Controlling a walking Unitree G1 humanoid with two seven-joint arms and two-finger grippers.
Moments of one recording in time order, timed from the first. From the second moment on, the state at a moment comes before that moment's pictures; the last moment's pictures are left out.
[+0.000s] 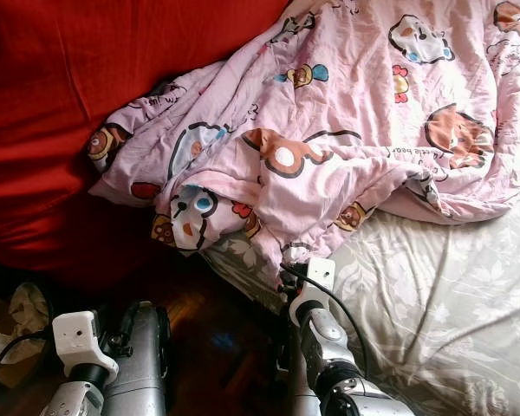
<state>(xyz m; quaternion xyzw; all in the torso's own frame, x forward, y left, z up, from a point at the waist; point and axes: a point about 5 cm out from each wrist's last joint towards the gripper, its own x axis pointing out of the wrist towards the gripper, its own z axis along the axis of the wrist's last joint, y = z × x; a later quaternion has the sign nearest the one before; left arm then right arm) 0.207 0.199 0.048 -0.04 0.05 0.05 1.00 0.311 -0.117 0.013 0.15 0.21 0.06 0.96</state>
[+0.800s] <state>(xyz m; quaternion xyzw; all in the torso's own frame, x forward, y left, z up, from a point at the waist) 0.251 0.199 0.047 -0.04 0.03 0.05 1.00 0.319 -0.151 0.026 0.16 0.15 0.01 0.98</state>
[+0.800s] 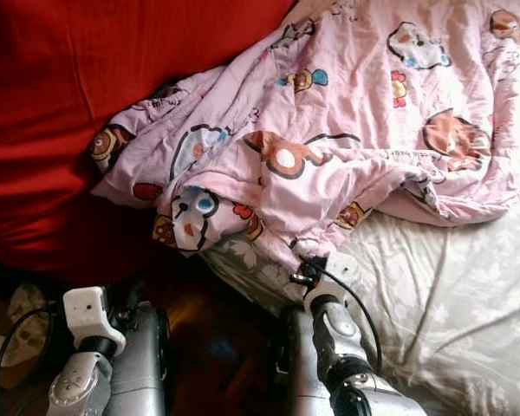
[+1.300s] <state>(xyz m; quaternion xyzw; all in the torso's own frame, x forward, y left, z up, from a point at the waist) 0.268 0.203 0.040 -0.03 0.04 0.04 1.00 0.301 -0.163 0.024 0.16 0.08 0.03 0.98</state>
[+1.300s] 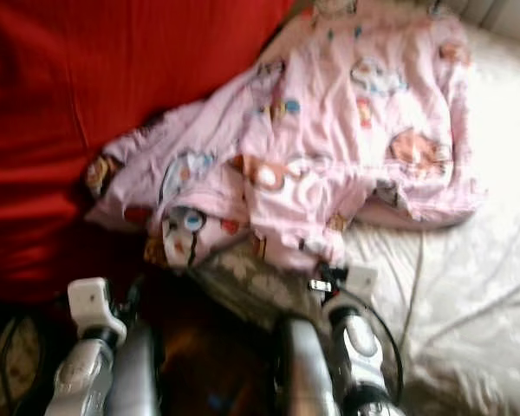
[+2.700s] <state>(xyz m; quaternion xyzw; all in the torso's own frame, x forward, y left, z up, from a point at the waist) 0.242 0.221 -0.023 -0.04 0.20 0.07 0.98 0.313 -0.158 0.035 0.16 0.07 0.02 0.99</state>
